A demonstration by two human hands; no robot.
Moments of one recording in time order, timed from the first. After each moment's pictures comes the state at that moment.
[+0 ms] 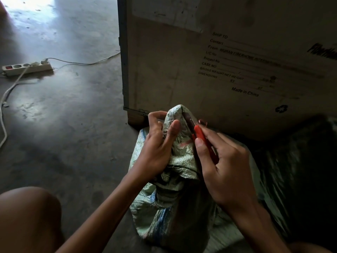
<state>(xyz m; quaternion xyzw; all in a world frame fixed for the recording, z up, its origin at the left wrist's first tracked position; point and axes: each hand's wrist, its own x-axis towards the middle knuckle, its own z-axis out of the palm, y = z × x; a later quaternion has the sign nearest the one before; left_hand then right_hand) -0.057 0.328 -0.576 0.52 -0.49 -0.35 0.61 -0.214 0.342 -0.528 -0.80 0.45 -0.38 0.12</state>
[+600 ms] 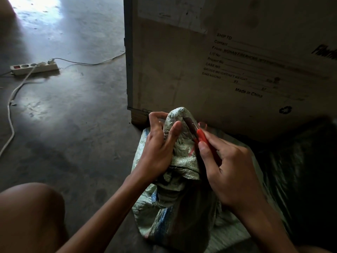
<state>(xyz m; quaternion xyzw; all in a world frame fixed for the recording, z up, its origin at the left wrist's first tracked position) -0.057 0.334 -0.579 0.54 -0.49 -0.30 0.62 -0.220 0.344 -0.526 -0.82 0.44 -0.34 0.13</state>
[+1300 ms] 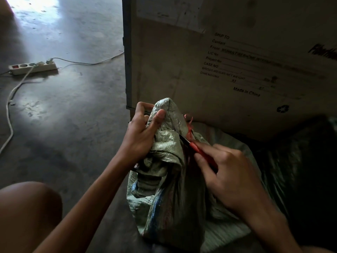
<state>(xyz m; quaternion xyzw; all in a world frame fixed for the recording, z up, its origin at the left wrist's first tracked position) -0.012 0.328 -0.573 0.55 -0.47 -0.34 0.59 -0.233 0.350 -0.524 -0.85 0.47 -0.20 0.09</state>
